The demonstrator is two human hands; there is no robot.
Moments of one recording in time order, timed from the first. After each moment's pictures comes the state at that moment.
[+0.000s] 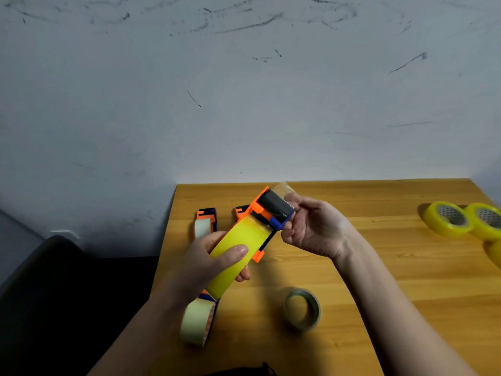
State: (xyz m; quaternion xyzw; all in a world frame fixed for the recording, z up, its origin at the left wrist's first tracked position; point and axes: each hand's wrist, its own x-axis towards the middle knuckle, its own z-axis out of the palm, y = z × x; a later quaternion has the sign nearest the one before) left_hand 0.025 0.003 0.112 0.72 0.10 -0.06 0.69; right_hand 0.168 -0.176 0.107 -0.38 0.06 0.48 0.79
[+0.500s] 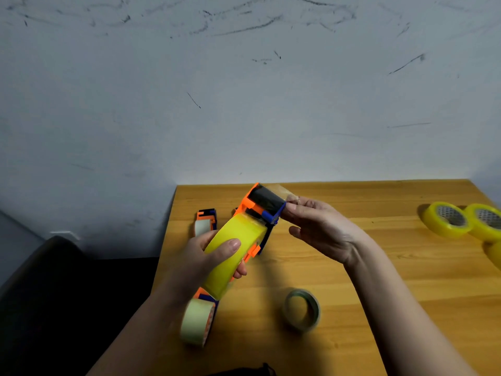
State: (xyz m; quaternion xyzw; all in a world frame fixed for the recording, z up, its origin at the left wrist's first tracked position) left_hand 0.024 0.004 0.114 0.70 0.12 -0.05 0.70; right_hand 0.159 -0.189 0.113 -0.56 -0.11 0.39 0.72
